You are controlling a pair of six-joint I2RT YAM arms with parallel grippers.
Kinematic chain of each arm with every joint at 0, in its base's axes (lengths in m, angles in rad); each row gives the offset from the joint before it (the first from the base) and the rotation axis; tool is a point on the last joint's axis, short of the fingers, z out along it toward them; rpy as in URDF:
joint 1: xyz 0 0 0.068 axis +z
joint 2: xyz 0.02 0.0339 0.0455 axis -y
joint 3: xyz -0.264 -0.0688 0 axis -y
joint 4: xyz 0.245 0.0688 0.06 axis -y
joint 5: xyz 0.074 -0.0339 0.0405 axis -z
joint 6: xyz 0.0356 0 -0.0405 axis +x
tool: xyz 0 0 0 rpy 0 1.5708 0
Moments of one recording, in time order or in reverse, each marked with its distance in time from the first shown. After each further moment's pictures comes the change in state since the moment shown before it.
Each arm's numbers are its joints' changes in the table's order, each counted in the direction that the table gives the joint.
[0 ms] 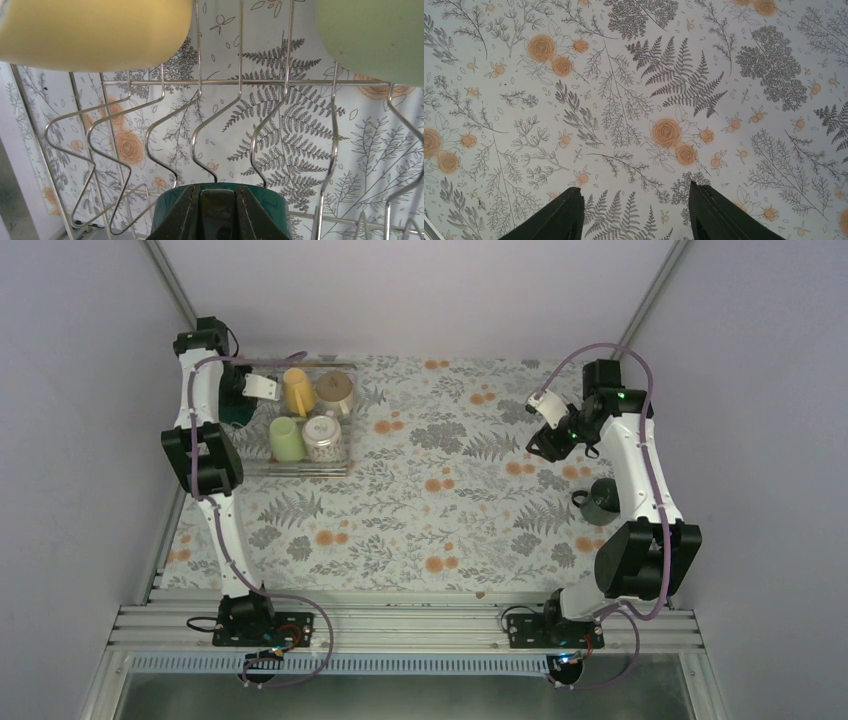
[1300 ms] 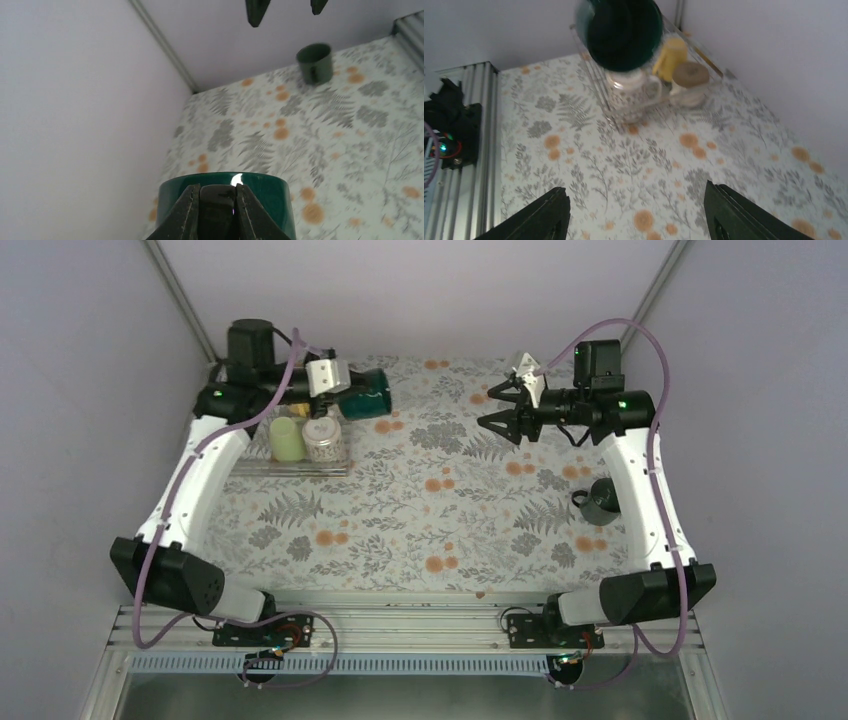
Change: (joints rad) left arm -0.402 0.975 -0.830 0.701 0.788 -0.841; right arm 0.167 0.120 0.122 0.150 -0.505 0.156
